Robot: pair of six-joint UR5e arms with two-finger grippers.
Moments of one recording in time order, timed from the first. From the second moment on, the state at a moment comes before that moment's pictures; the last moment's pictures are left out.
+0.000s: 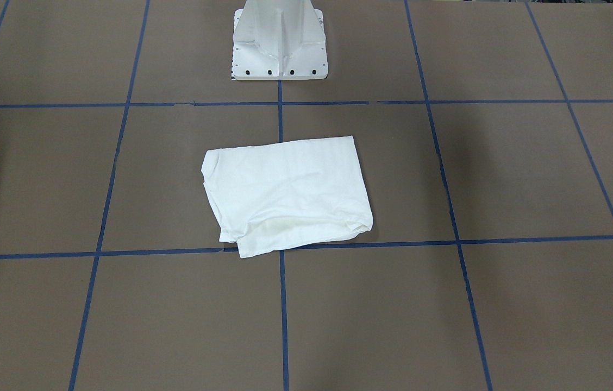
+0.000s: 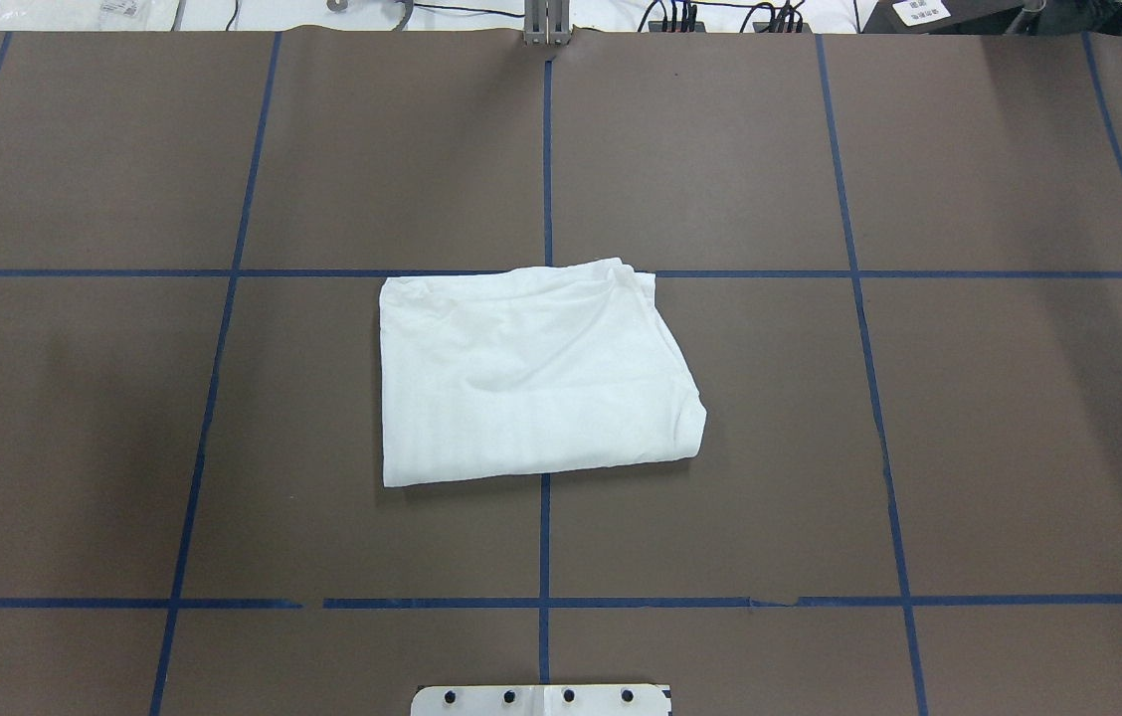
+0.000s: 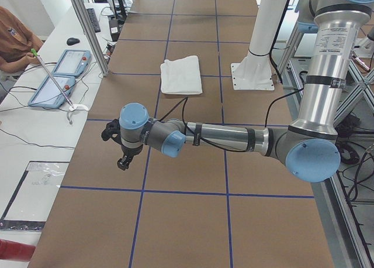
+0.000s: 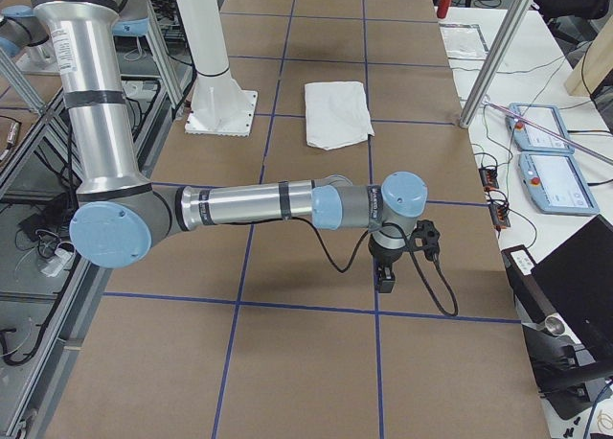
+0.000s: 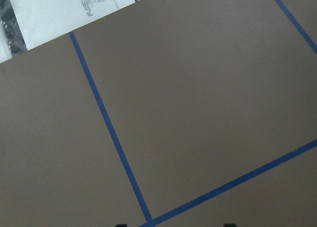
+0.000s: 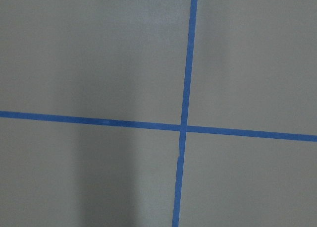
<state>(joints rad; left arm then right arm) -1.52 -1.71 -1.51 -1.92 -2.35 0.07 1.54 -1.48 1.61 -1.64 2.33 -0.01</state>
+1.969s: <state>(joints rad) -1.51 -1.62 -1.51 -2.03 -2.36 -0.01 1.49 -1.44 1.59 -1.63 2.32 -0.02</state>
